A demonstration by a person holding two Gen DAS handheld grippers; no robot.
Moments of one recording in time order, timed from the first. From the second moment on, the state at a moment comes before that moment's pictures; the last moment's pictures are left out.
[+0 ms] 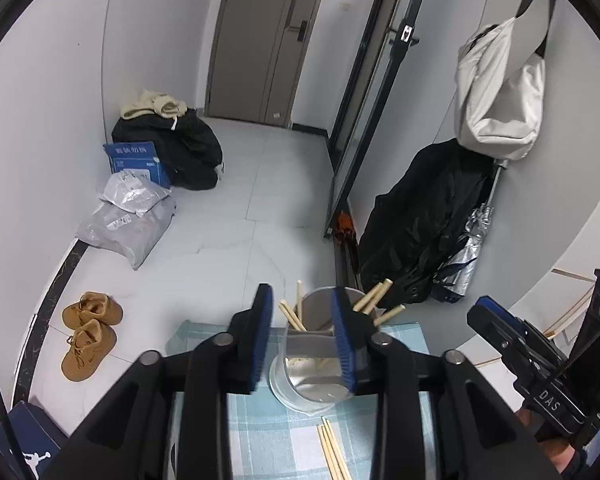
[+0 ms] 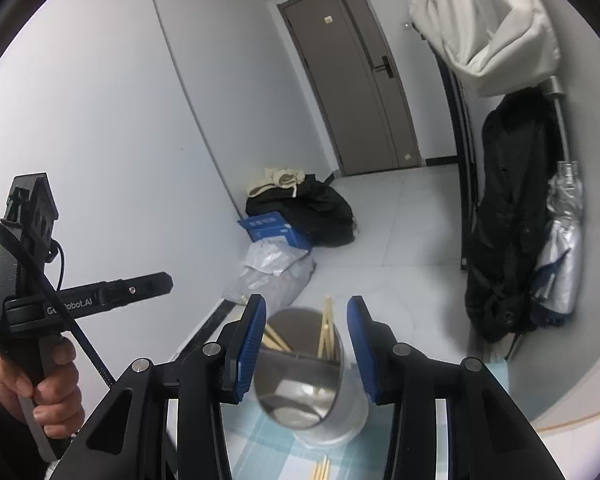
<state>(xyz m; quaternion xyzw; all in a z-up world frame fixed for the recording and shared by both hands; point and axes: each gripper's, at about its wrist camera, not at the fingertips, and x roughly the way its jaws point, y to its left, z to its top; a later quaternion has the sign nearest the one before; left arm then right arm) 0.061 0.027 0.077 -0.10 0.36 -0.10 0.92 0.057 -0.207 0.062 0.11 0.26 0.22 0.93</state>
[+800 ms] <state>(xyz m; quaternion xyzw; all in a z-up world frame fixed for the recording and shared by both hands) -0.043 -0.001 0.069 -0.06 0.31 -0.05 0.95 -0.068 -0.240 0.039 0.11 0.23 0.15 0.95</state>
